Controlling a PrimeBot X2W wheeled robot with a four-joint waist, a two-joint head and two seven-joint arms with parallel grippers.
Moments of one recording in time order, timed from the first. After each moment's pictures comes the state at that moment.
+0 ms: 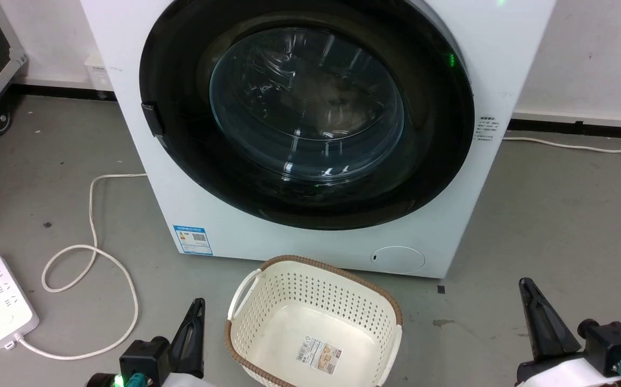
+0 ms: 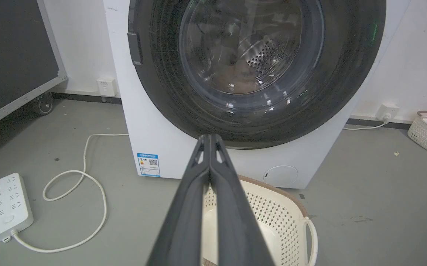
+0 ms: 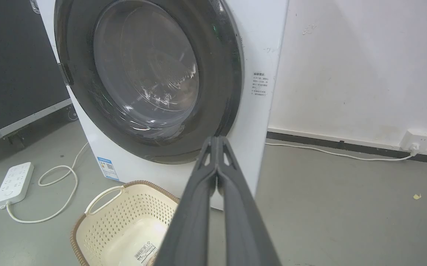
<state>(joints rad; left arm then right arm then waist) 0.04 0.05 -0.07 0.17 -0.13 -0.05 -0.22 0.03 -0.07 -0.07 0.12 0.06 0.13 -0.22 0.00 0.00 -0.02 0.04</state>
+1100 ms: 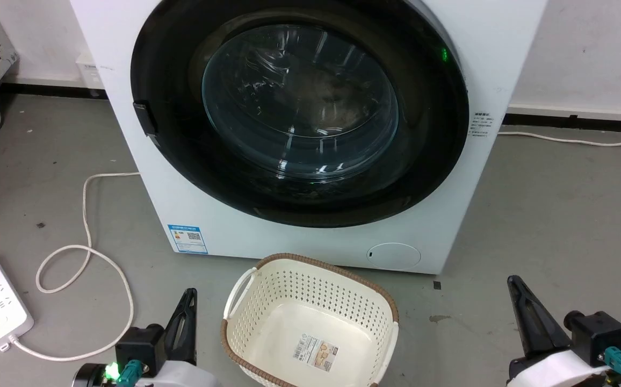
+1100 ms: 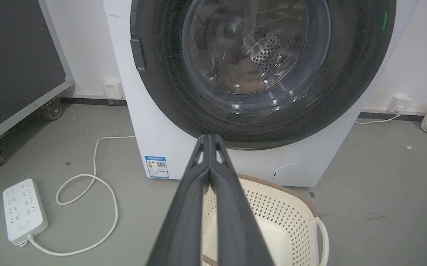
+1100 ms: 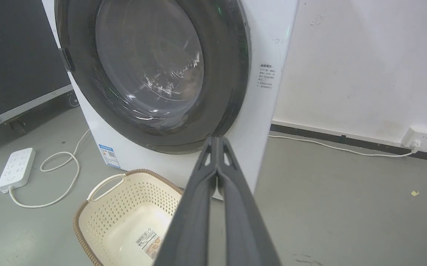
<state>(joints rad) 0.03 0.05 -0.05 0.11 -0.09 -0.04 -0.14 0.03 -0.07 -0.04 0.07 0.04 0.13 -0.14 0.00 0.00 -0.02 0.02</state>
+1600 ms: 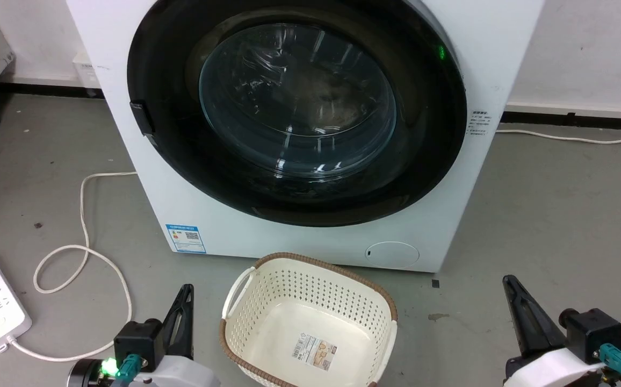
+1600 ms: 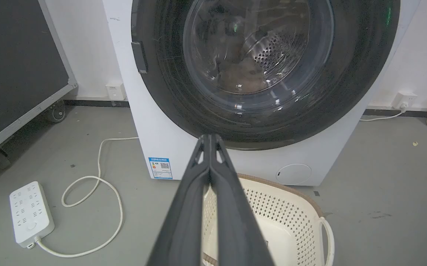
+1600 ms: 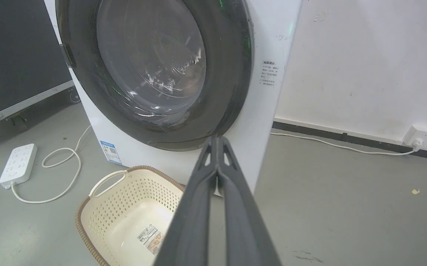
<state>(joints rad) 0.02 0.05 -0.03 0.09 -0.07 -0.03 -0.11 0.03 -0.06 -0.03 0.06 0.03 0.13 -0.11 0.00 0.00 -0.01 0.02</state>
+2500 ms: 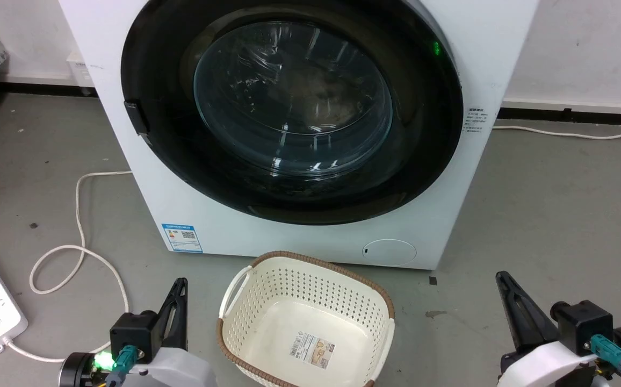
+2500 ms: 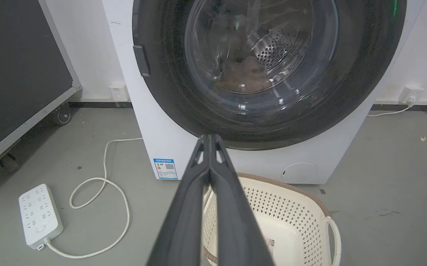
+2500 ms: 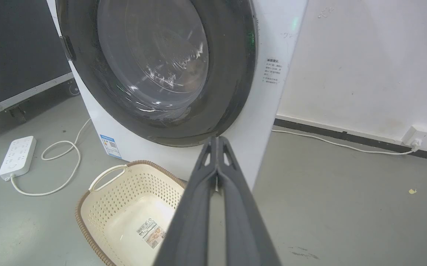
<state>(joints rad) 0.02 0.05 -0.02 0.04 -0.04 -0.02 -0.05 0.02 -0.06 -0.02 0.03 0.02 0.13 -0.05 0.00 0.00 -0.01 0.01</state>
